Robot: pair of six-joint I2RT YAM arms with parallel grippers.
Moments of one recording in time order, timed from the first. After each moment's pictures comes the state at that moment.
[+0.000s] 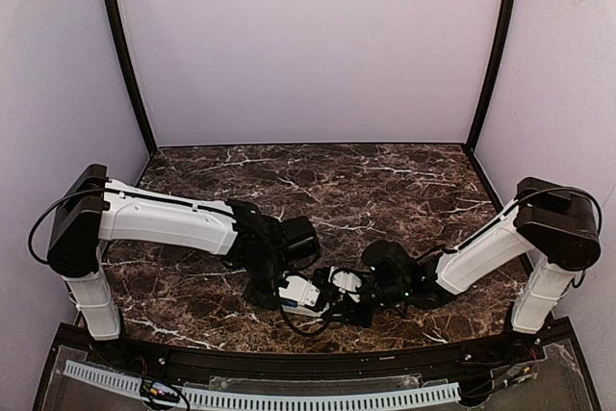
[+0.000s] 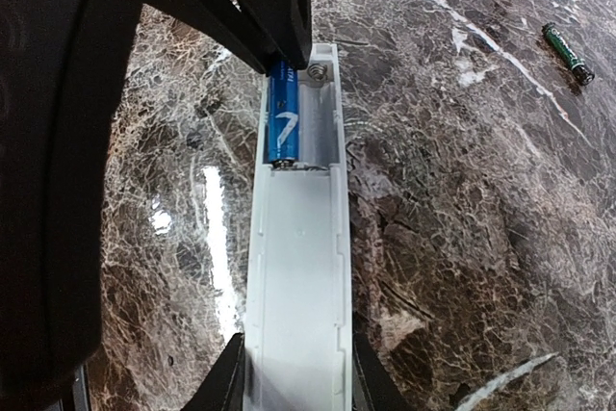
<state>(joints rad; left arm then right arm) -1.14 1.85 1.28 -0.89 -0.04 0.77 1.11 1.73 0.58 0.44 -0.32 -0.09</state>
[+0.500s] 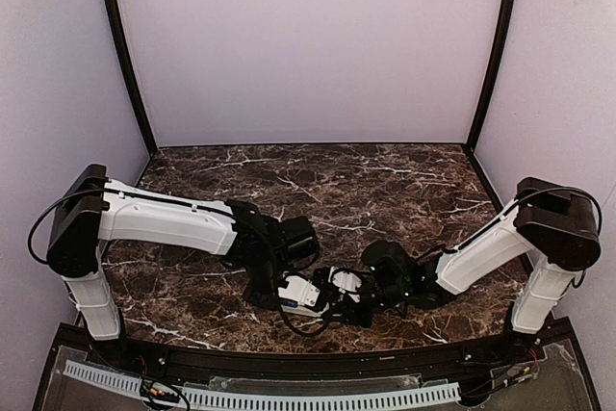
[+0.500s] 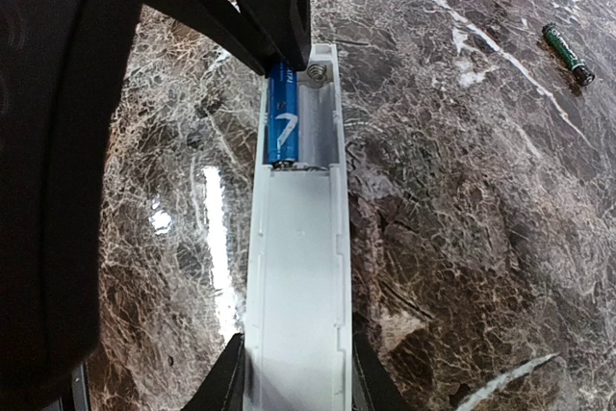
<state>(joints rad) -1.14 1.84 1.27 -0.89 -0.03 0.77 1.11 1.73 0.58 0.44 -0.32 -0.09</state>
